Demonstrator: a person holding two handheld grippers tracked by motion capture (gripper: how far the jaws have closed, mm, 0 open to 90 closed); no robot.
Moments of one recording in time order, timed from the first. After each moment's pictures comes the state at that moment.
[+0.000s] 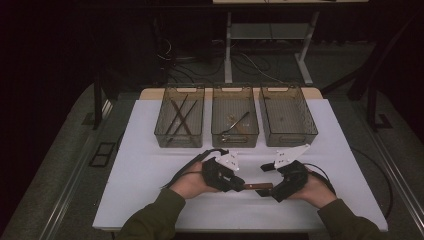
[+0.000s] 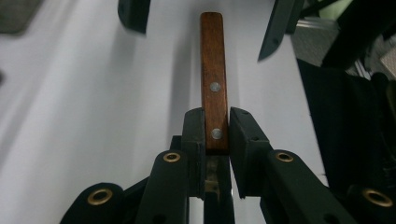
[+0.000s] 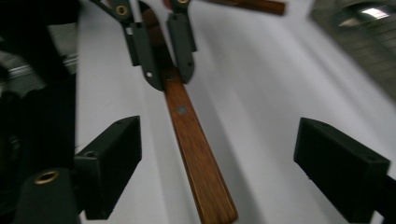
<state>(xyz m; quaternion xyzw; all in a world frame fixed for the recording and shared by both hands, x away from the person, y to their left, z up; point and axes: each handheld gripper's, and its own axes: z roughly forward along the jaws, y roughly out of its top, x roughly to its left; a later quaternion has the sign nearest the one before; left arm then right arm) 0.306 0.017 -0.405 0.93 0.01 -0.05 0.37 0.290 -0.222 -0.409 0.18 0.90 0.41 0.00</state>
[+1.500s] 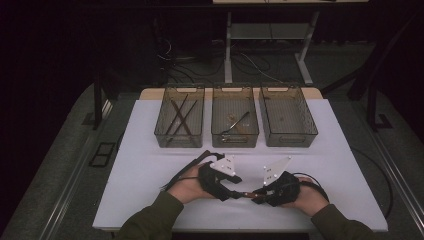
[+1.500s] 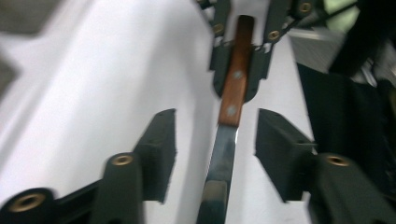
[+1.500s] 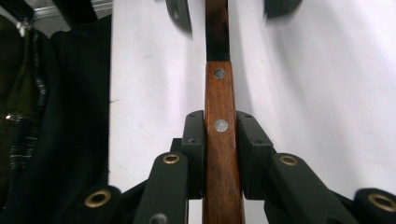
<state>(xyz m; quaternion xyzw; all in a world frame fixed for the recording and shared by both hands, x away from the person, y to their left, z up) 0.298 0.037 -0.406 0.91 0.04 -0.02 0.41 0.277 -0.202 -0.424 0.09 0.94 0.34 -0.01</state>
